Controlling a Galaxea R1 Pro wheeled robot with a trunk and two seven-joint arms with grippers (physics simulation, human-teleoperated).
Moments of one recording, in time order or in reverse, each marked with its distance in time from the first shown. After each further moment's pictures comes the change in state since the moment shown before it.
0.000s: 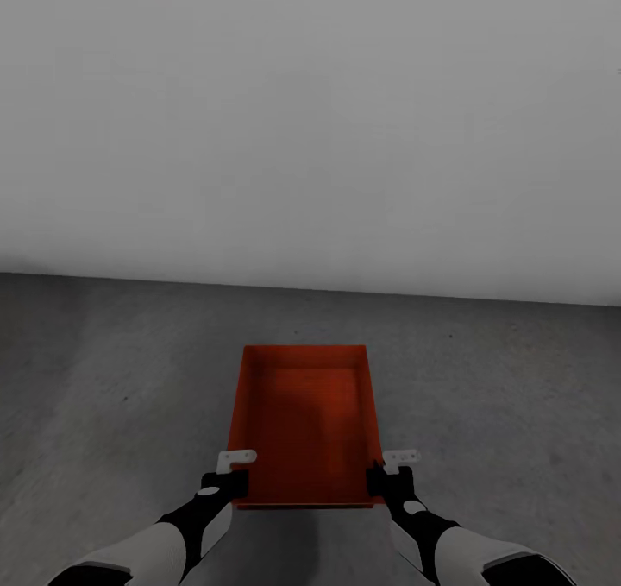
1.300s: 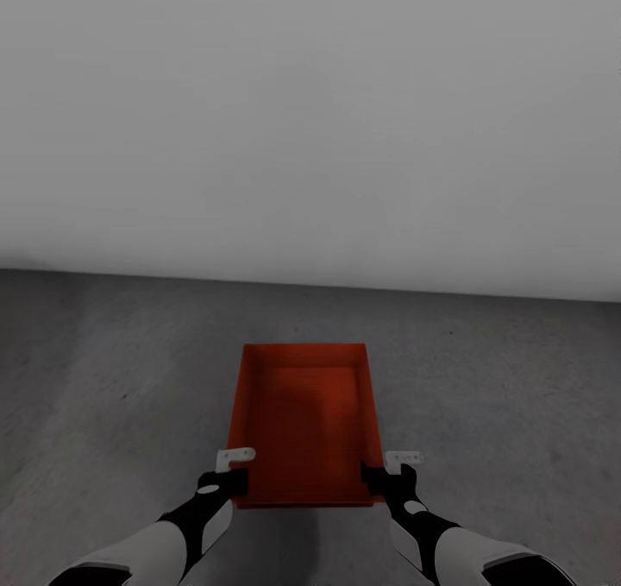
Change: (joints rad) left arm 0.000 -0.002 0.044 -0.011 -0.008 0.011 0.008; right arm 0.001 0.000 -0.016 0.001 -0.032 -0.004 -0.005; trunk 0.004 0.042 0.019
